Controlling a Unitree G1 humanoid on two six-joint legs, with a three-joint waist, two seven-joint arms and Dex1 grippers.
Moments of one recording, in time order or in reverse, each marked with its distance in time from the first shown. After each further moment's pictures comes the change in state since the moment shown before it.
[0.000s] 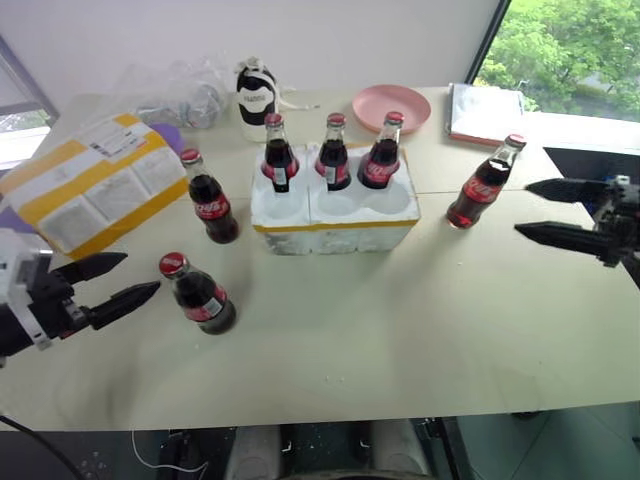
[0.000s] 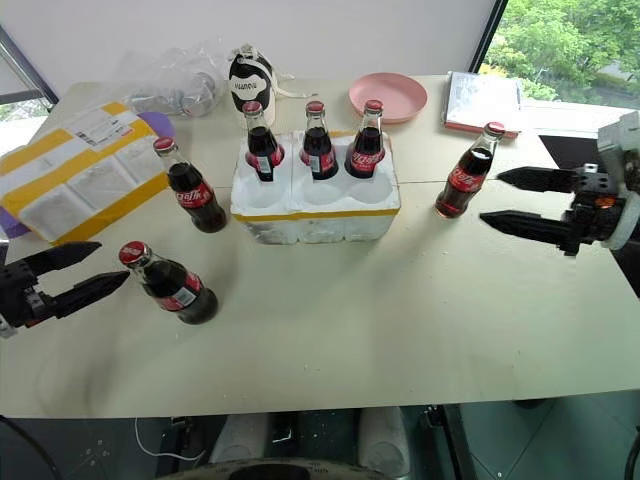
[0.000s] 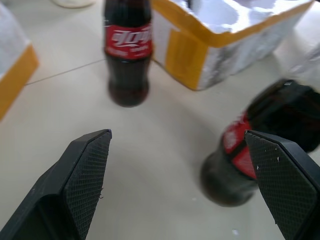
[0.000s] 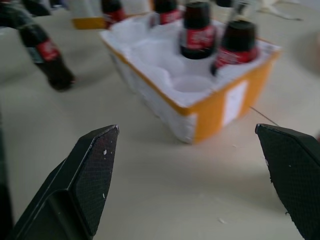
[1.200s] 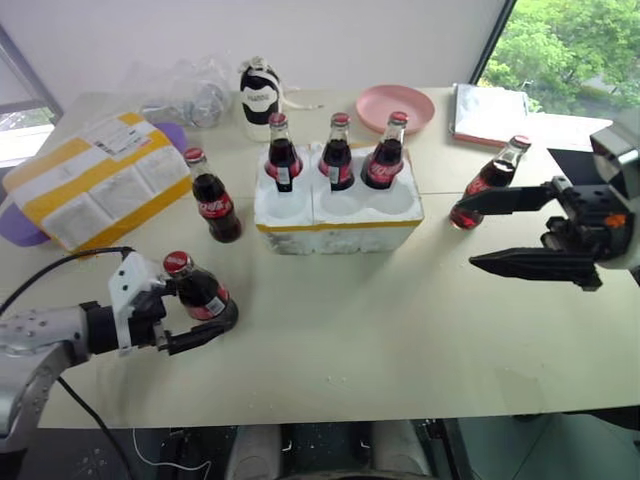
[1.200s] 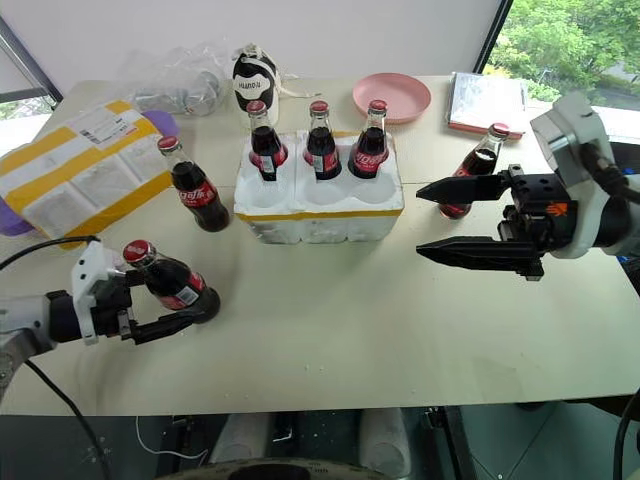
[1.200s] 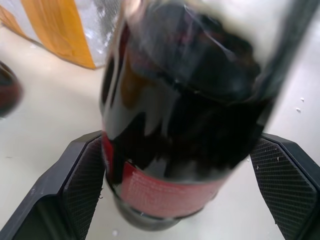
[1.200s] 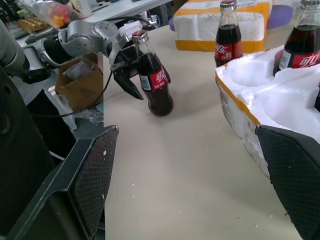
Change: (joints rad) left arm -0.098 -0.045 -0.394 -0.030 0.196 -0.164 -0.056; right arm -0.091 0.017 0.043 -0.279 0.287 0.213 -0.134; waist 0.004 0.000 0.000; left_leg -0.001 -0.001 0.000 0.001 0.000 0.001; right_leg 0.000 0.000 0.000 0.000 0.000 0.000
